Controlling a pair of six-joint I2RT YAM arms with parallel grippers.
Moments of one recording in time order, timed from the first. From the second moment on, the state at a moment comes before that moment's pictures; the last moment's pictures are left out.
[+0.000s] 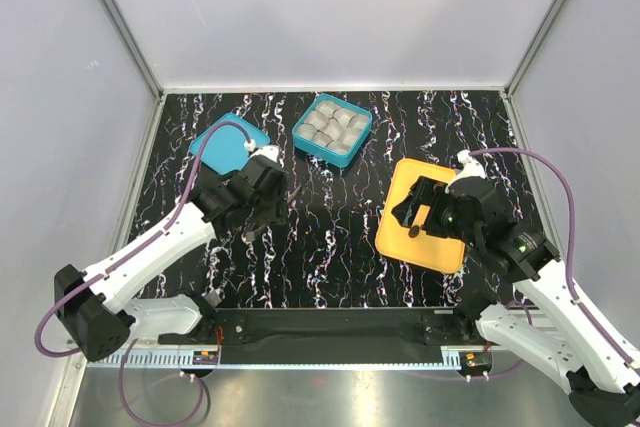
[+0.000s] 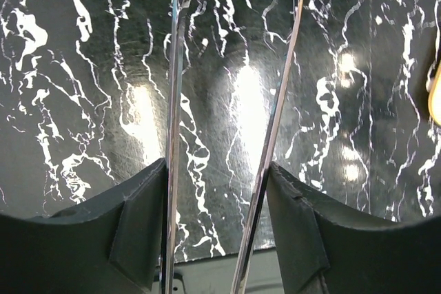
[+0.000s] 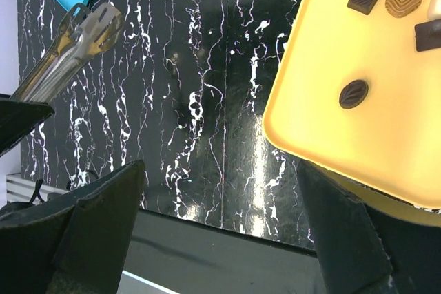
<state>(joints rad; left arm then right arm) -0.74 1.18 1.08 -0.88 -0.29 -0.56 0.62 0.74 0.94 -0.81 0.14 0.74</state>
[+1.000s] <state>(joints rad) -1.22 1.77 1.57 -0.76 -0.29 -0.44 0.62 0.53 1.17 -0.92 0.33 0.70</state>
